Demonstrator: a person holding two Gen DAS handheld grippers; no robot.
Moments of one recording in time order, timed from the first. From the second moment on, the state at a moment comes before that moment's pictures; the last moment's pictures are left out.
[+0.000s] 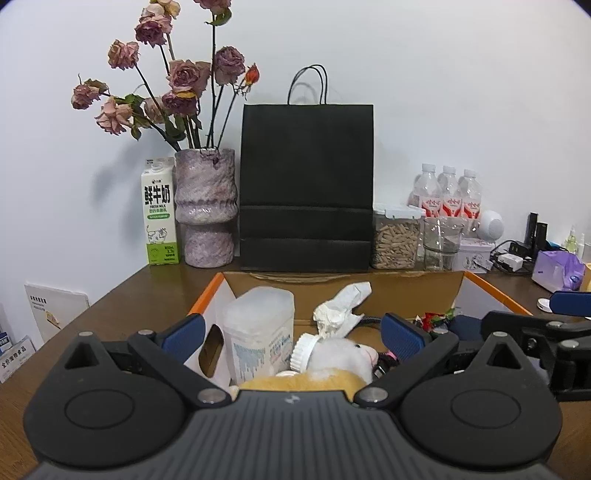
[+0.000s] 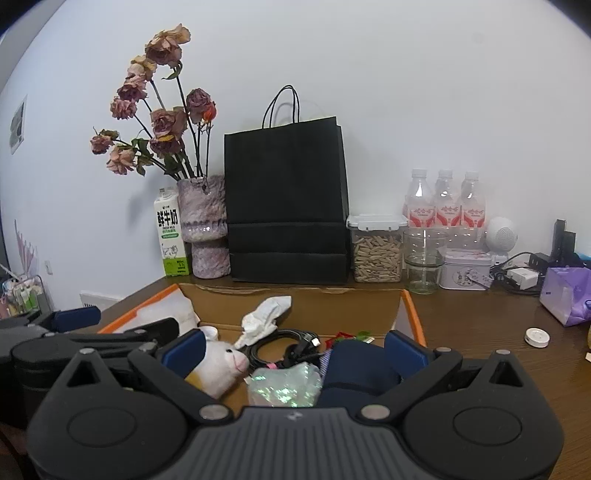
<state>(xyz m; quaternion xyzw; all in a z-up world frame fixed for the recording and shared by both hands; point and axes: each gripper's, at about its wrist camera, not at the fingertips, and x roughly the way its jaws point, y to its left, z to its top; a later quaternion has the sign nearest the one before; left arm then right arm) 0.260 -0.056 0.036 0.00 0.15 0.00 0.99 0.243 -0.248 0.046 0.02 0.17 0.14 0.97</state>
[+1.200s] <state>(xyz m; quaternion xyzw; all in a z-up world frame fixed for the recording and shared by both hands) 0.205 -0.076 0.007 0.02 0.28 -0.07 0.96 0.208 -0.258 -0.003 -0.01 0.31 0.17 0.93</state>
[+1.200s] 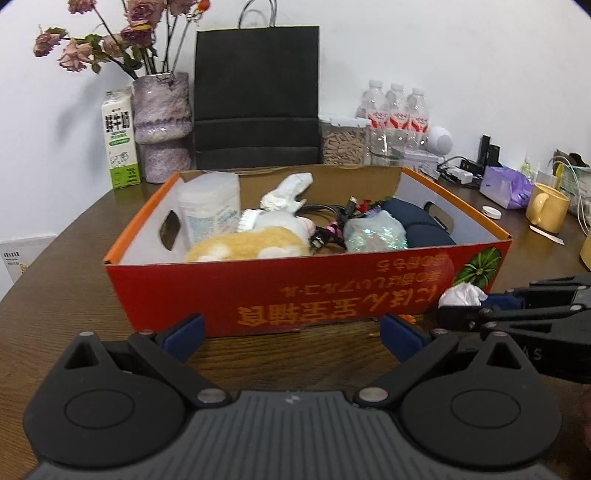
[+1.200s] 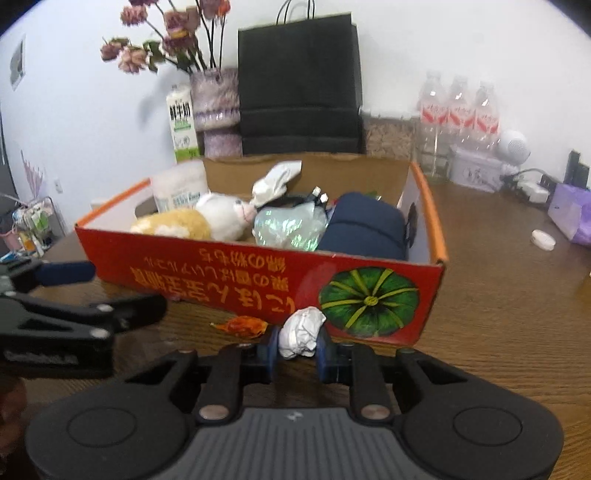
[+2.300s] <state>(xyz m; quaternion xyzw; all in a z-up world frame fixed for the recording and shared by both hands) 0.235 -0.156 -0.014 0.02 0.33 -0.02 0.94 0.202 -0.328 -0.005 0.01 0.28 0.16 0.95</state>
